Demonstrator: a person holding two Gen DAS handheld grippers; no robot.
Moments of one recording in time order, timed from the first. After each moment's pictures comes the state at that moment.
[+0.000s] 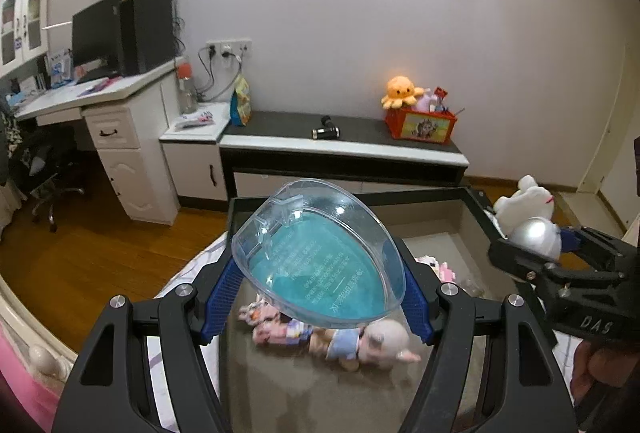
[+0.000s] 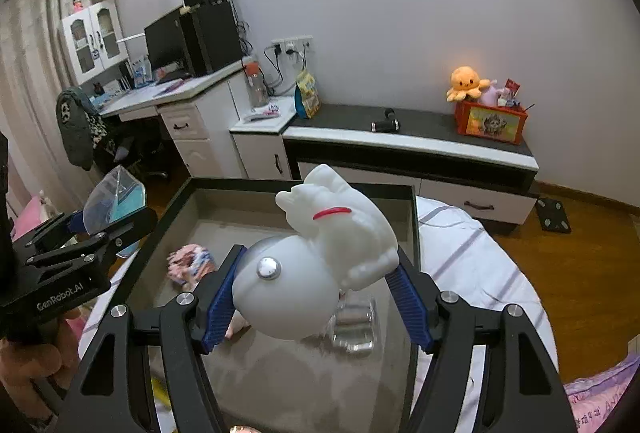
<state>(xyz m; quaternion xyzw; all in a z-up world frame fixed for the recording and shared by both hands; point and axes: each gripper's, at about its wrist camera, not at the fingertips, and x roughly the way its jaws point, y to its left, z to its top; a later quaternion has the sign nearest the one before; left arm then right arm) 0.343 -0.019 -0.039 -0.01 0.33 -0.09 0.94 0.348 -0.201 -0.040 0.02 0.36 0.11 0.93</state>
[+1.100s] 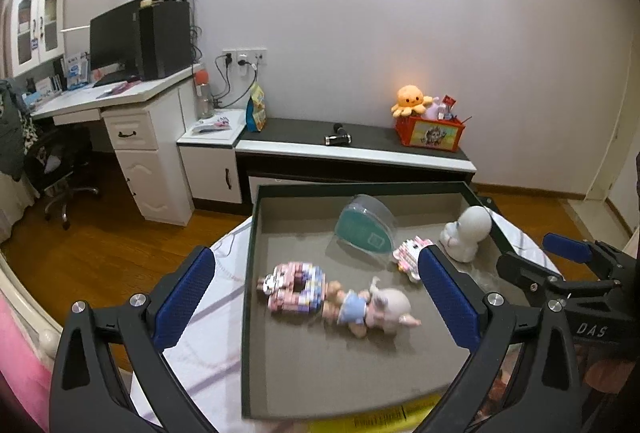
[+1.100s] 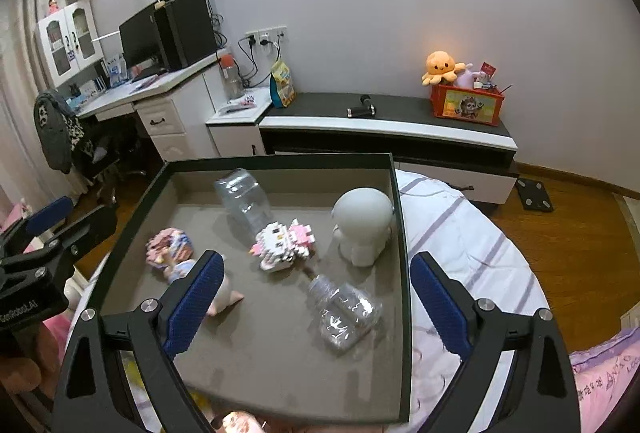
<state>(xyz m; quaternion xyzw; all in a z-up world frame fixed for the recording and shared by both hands) 0.286 -0.001 -0.027 -0.02 0.30 -0.07 0.95 0.303 -0.206 -0.034 0.03 0.36 0.07 0.93</state>
